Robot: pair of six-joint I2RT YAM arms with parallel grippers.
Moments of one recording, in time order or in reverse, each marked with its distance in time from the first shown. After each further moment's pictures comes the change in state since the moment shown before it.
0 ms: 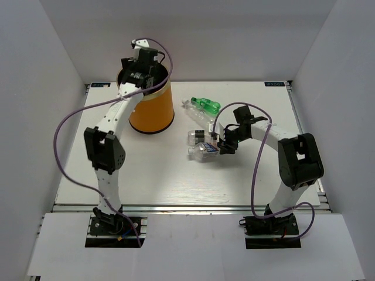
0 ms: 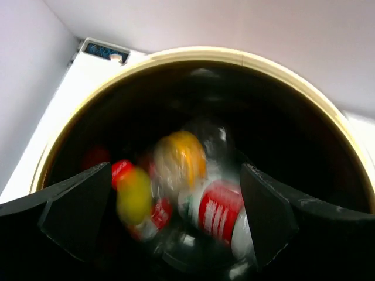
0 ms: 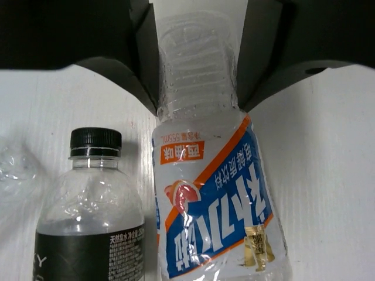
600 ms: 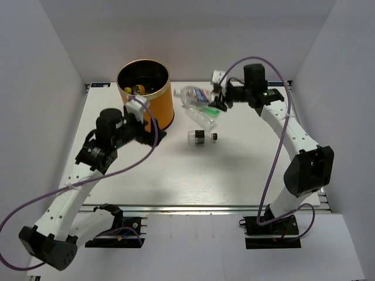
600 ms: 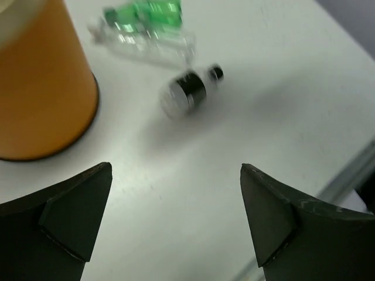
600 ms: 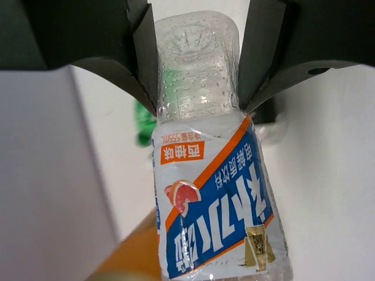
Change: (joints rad) left arm -0.063 -1.125 -1.123 0.230 0.963 0.190; right arm 0.003 -0.087 0.446 0.011 -0.156 0.263
